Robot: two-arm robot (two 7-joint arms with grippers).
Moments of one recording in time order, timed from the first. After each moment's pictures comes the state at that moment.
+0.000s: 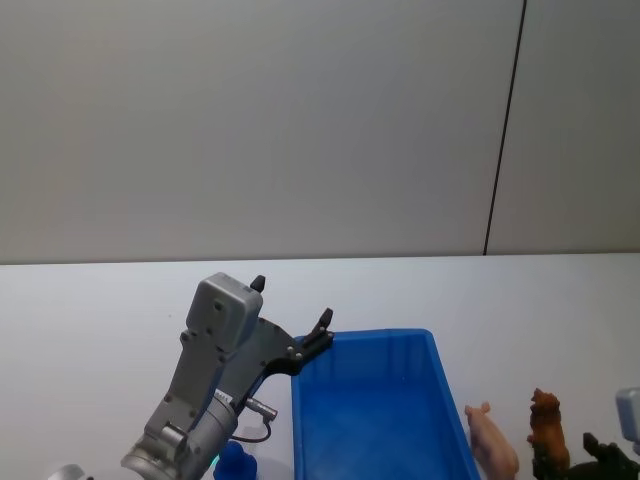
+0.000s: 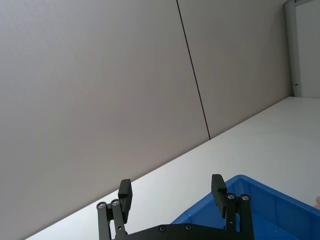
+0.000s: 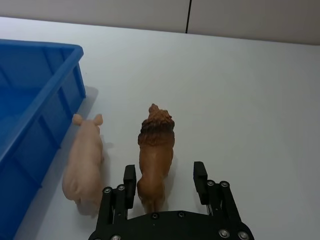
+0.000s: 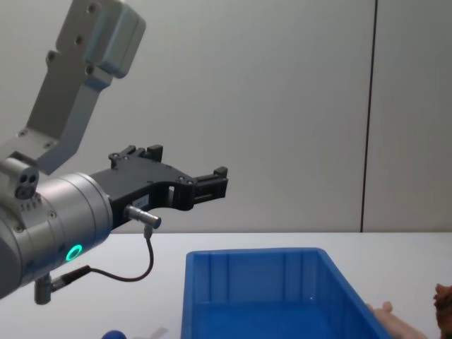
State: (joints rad) left arm -0.24 0.38 0.45 -1.63 -0.20 0.01 -0.01; right arm -0.10 0.30 -0.22 -1.68 0.25 0.27 -0.09
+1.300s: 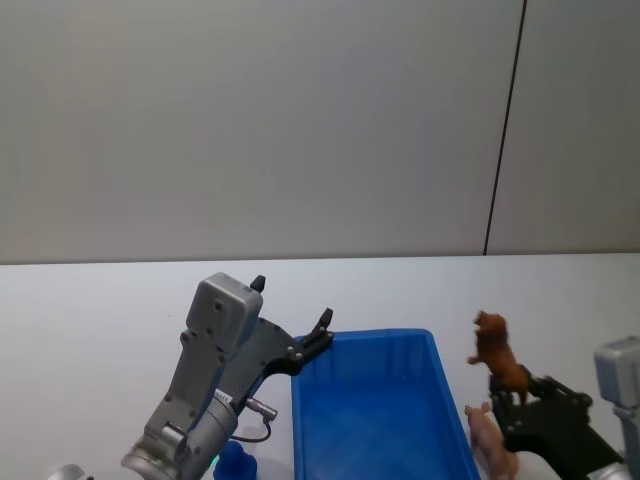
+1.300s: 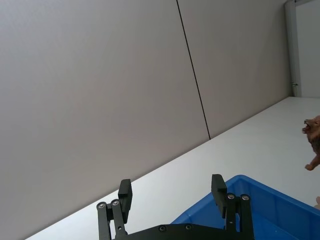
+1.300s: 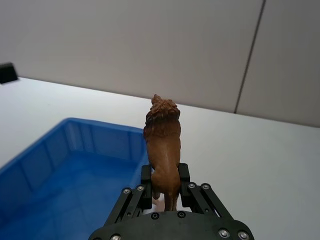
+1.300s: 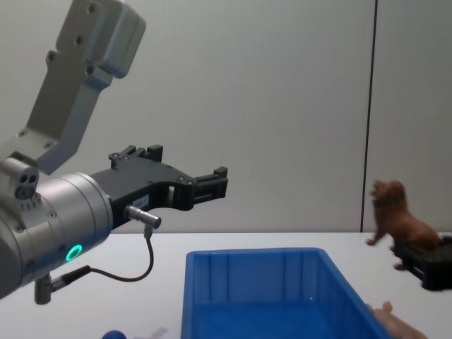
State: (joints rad) left arm -0.24 0.38 0.45 -1.63 -0.20 0.01 -0.01; right arm -0.07 0.27 -0.23 -1.76 0.19 0.14 0.07
